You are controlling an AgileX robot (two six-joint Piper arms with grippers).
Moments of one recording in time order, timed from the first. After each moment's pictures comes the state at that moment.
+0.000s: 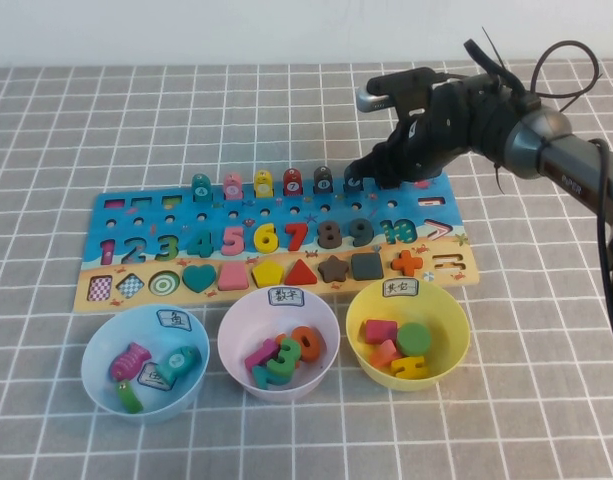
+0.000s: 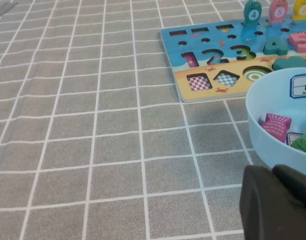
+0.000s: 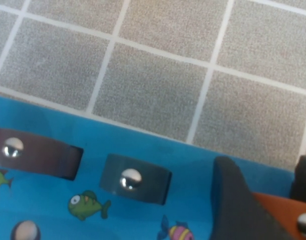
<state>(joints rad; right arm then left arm) 0.41 2.42 -2.12 0.02 0.69 0.08 -0.12 -0.01 0.03 0.10 0.37 -0.08</state>
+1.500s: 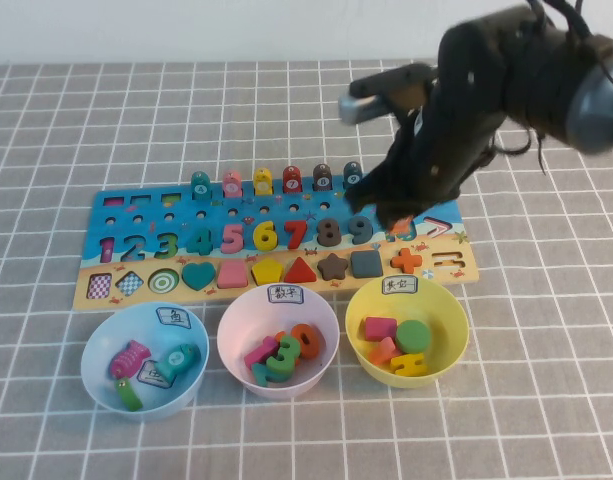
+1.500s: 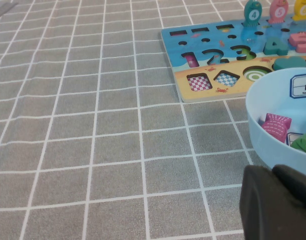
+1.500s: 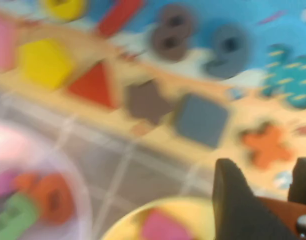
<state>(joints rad) 0.53 2.01 -1.79 0.03 1.04 0.08 -0.12 -0.01 0.03 0.10 0.37 -0.08</state>
